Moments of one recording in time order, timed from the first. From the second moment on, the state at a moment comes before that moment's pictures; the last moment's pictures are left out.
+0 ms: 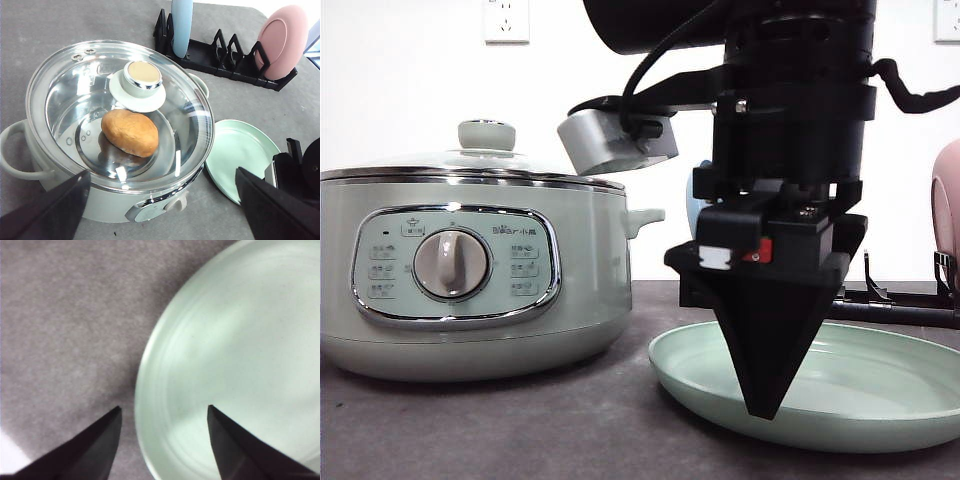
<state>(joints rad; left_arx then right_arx) -0.07 0.67 0.95 -0.83 0.50 -0.04 1.02 1.58 1.01 -0.84 0.16 0.01</state>
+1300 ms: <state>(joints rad) -0.07 0.69 0.95 -0.83 0.50 -0.04 0.64 1.16 1.18 -0.78 -0.51 0.03</state>
